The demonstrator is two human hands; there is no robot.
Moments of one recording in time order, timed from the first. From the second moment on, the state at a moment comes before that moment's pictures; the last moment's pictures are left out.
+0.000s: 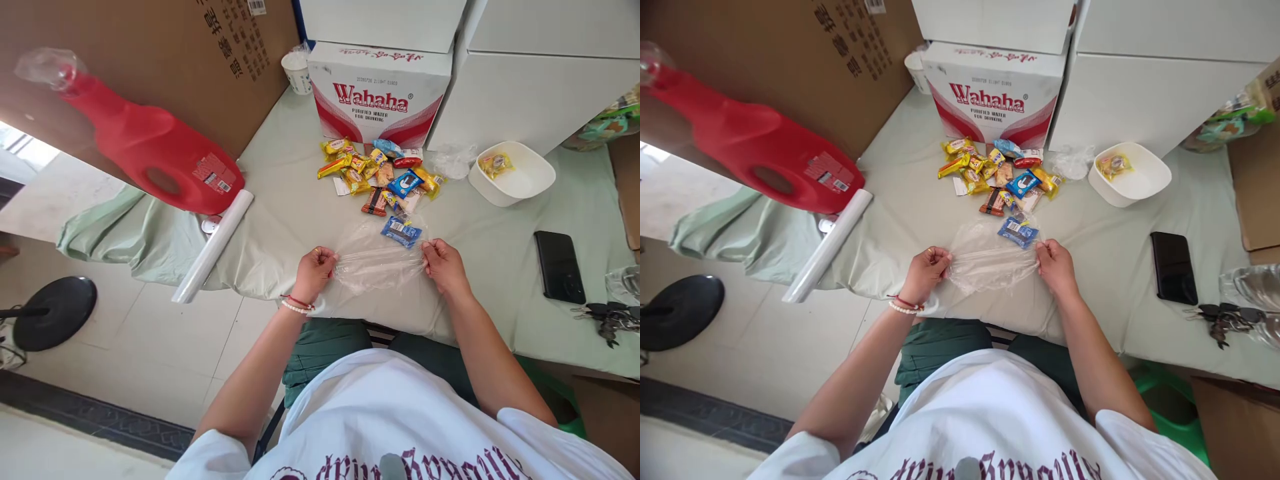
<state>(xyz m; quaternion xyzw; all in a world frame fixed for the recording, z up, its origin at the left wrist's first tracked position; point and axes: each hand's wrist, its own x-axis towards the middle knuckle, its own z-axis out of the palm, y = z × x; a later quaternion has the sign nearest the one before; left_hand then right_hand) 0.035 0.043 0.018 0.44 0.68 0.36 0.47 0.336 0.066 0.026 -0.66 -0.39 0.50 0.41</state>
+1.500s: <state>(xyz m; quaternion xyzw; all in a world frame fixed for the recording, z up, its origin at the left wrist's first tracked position) -0.023 0.034 0.014 0.87 0.46 0.01 0.17 0.346 0.044 0.012 -0.46 -0.86 0.17 0.14</state>
